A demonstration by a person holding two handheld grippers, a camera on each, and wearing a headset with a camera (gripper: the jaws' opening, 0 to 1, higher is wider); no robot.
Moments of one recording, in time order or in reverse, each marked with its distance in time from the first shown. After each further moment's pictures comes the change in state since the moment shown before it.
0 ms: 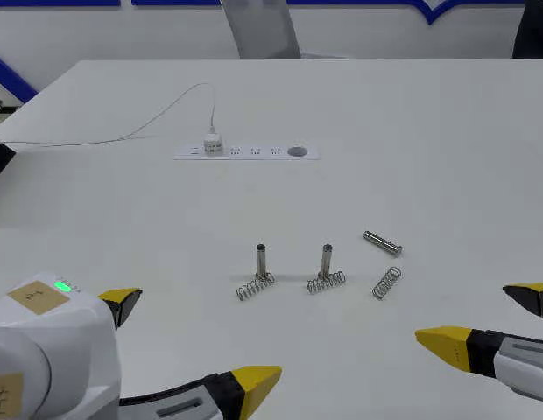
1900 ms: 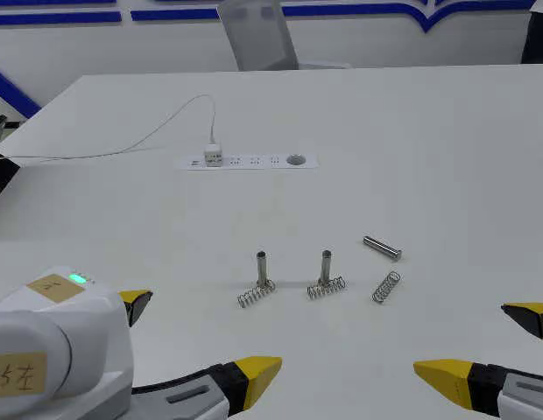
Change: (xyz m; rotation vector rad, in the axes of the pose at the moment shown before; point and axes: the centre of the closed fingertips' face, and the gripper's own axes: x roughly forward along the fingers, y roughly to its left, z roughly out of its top) left arm 0.004 0.000 0.006 0.005 0.006 0.008; right arm -0.018 0.020 -0.009 -0.031 -0.036 0.009
